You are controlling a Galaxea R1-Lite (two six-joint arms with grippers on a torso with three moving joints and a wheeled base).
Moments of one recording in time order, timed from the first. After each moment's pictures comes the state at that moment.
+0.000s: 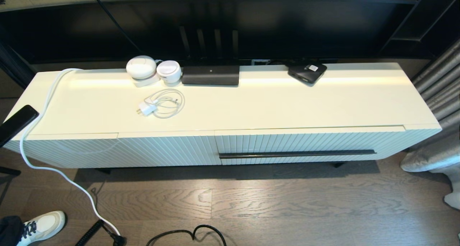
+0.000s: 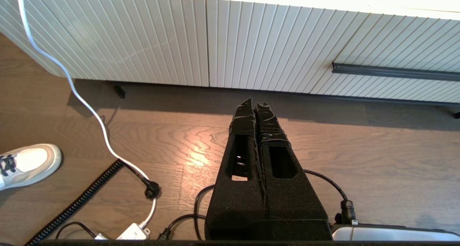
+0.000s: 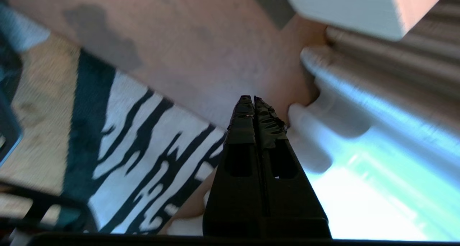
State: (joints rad) left arm 0.00 0.00 0.00 -0.04 0.01 -0.10; right arm 0.17 0.89 -0.66 0.46 -0.31 -0.68
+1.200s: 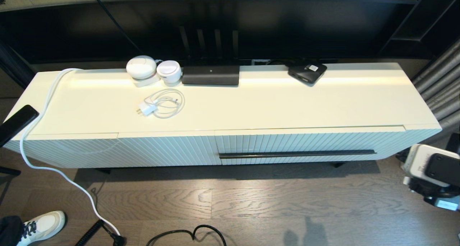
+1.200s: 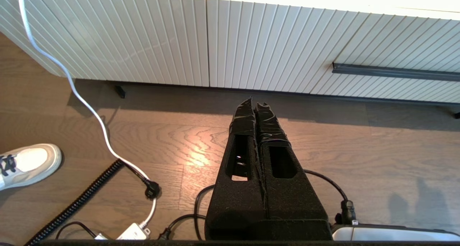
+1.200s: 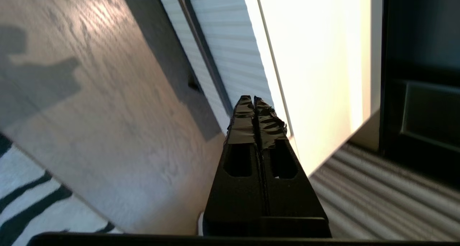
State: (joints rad) left arm 0.00 0.00 0.00 -0.04 0.01 -0.10; right arm 0.28 1.15 -0.63 -0.15 -0.16 -1.10
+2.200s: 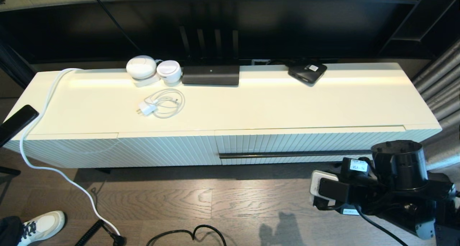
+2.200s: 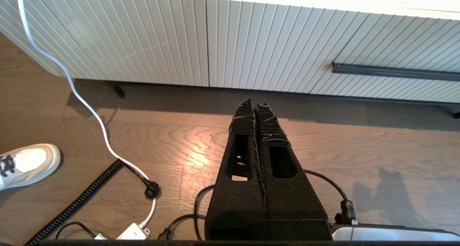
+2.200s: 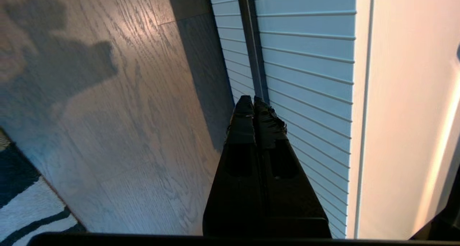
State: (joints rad) left arm 0.00 0.00 0.00 -0.04 0.01 -0.10; right arm 0.51 1.62 -0.53 -0.59 -0.25 -1.07
